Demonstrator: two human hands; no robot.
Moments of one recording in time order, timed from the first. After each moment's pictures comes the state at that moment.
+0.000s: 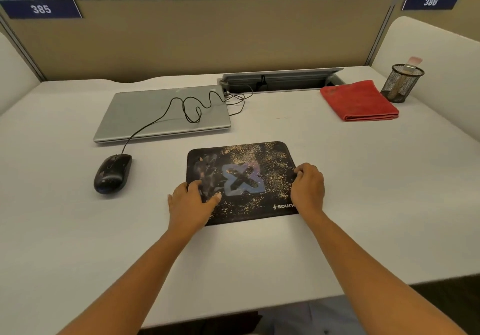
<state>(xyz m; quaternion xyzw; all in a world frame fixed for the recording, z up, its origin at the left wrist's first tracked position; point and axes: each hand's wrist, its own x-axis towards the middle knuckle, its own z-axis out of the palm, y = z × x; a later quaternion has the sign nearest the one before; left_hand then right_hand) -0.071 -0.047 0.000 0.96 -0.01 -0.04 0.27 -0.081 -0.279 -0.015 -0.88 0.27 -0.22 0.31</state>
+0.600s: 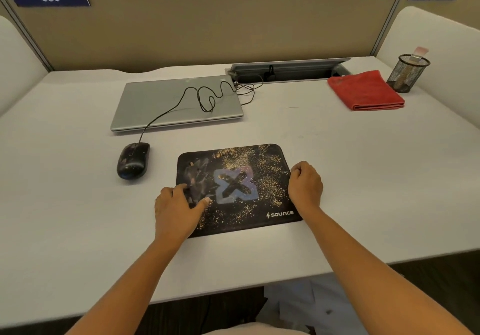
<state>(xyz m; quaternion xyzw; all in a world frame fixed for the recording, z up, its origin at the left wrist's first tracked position) -0.104 0.019 0.003 0.96 0.04 -0.03 0.28 -0.102 -0.230 -0.013 -0.88 0.28 -0.20 0.31</state>
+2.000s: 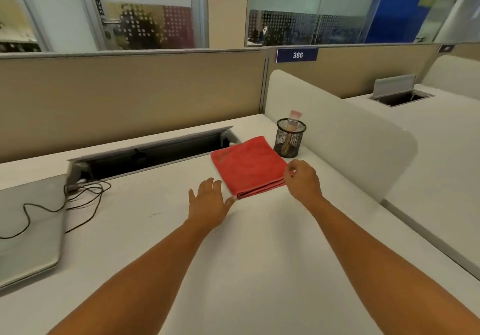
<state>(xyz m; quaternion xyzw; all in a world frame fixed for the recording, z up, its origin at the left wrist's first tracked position) 0.131 -0.420 0.012 0.94 -0.29 -0.05 0.14 0.036 -0.616 0.053 -0.88 0.31 -0.24 0.27</state>
